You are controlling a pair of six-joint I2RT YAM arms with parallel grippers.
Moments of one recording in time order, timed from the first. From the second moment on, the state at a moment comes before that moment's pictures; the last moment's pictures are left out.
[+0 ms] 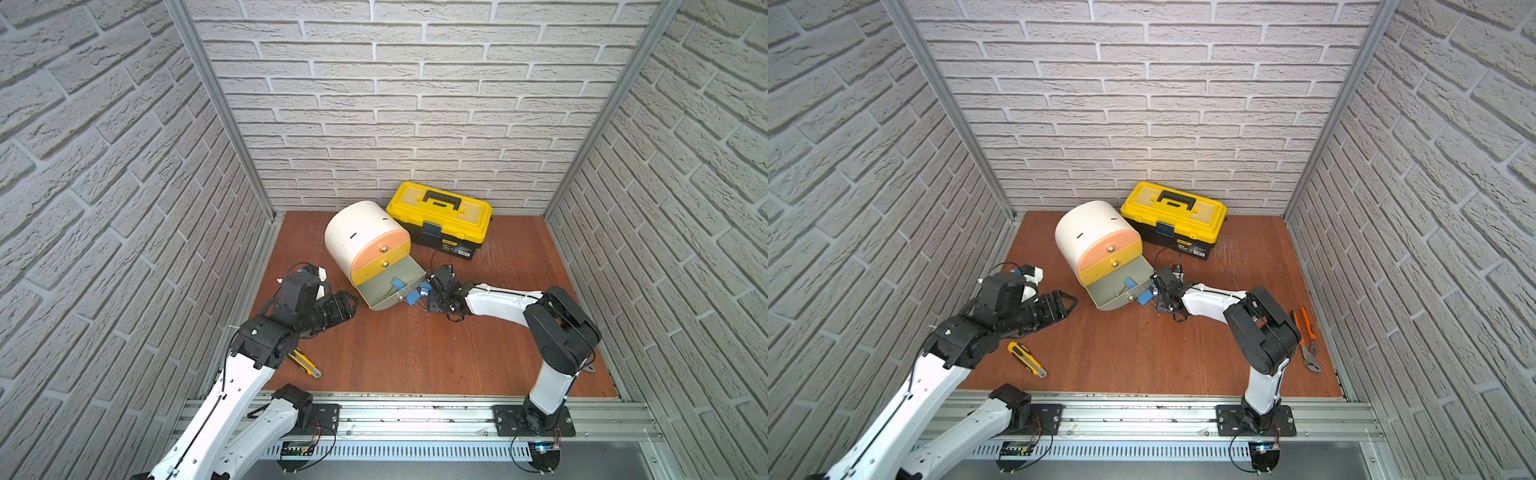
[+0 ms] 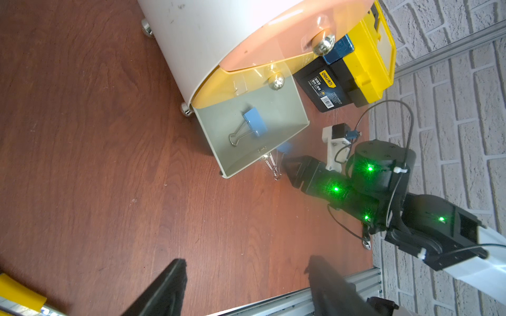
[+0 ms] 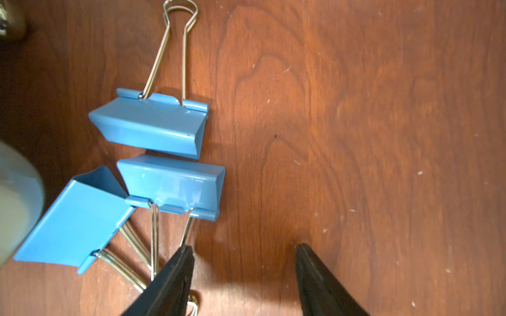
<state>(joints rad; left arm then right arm) -0.43 0.78 0.96 -0.92 0.18 -0.75 0.60 1.80 1.02 -0.38 0.24 0.71</state>
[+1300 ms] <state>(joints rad) -0.43 0.78 0.95 -0.92 0.18 -0.75 0.63 1.79 1.10 -0.43 0.23 0.71</state>
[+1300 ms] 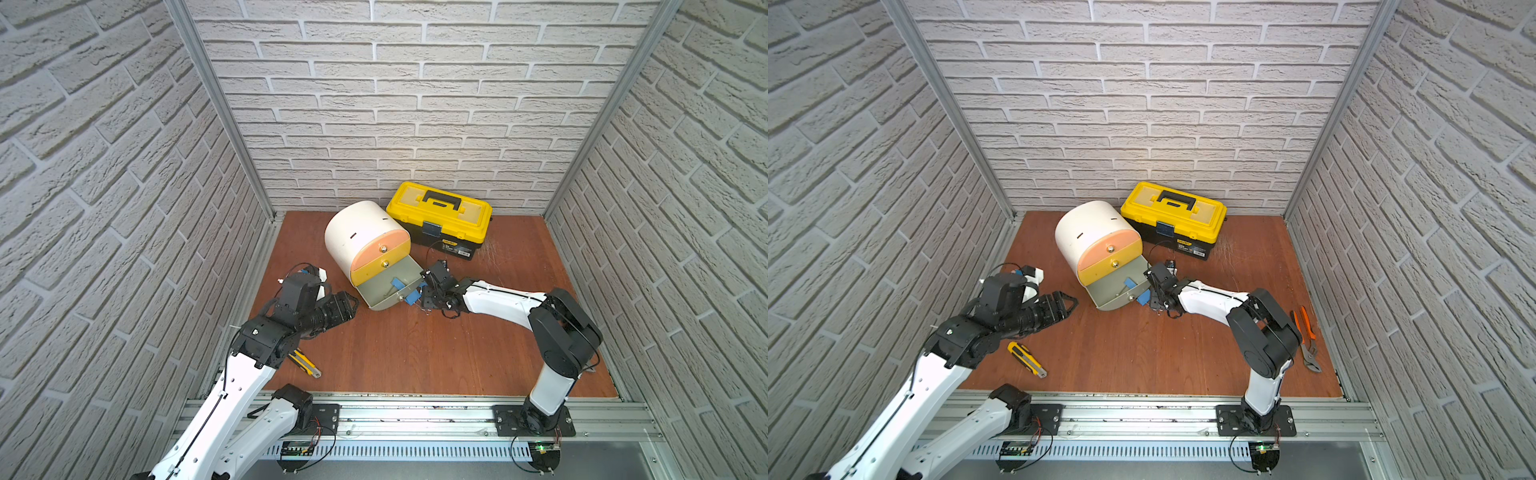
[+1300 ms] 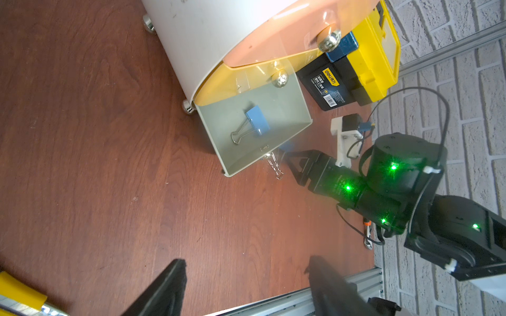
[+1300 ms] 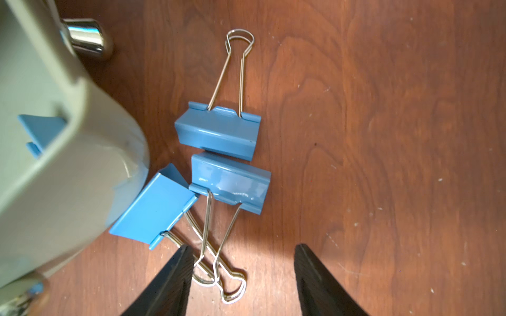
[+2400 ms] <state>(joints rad) -0.43 0.78 0.95 -0.91 0.18 -0.75 0.62 1.79 1.00 -0.43 0.29 0.73</state>
